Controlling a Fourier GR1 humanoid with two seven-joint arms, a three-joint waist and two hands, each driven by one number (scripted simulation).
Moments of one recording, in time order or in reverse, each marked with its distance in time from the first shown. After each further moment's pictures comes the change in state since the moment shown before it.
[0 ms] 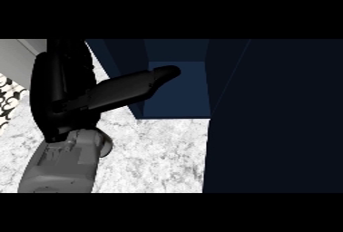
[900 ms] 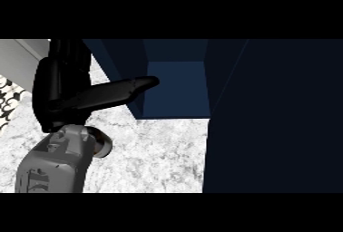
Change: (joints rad) left arm 0.120 -0.005 0.105 0.049 0.265 -0.140 -0.311; right arm 0.014 -0.003 -0.059 0.064 -0.036 0.067 -0.113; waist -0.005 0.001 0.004
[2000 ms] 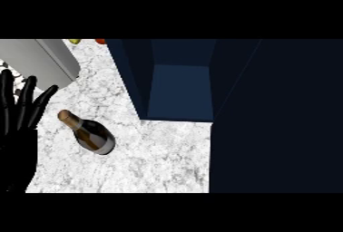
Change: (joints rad) left arm 0.536 0.090 0.103 -0.252 0.236 -0.491 -0.617; right arm -0.259 0.058 -0.250 0.338 0.127 -0.165 -0.227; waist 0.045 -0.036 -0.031
